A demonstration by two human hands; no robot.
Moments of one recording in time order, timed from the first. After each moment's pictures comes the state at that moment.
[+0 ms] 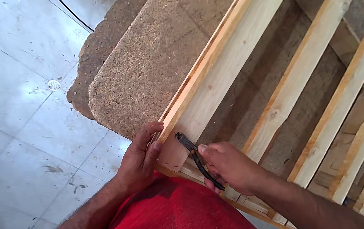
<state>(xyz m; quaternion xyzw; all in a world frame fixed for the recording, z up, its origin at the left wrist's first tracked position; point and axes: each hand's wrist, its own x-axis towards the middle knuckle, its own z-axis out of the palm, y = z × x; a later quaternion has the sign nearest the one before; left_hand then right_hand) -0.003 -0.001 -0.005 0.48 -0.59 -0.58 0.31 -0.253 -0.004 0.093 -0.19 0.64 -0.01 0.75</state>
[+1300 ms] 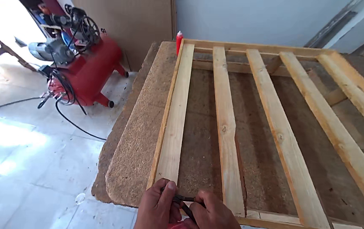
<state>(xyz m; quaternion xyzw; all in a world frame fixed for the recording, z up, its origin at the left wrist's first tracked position) -0.051 0.017 0.097 0.42 -0.57 -0.68 0.21 -0.201 0.140 0.091 -0.65 0.69 -0.30 0.10</state>
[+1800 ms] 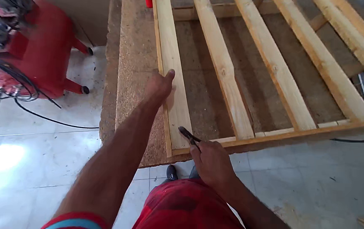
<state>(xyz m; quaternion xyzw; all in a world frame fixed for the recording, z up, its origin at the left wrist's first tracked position) -0.137 -0.171 0.059 0.47 -0.73 -0.49 0.11 -0.091 0.113 0.068 -0.38 0.89 -0.16 0.19</state>
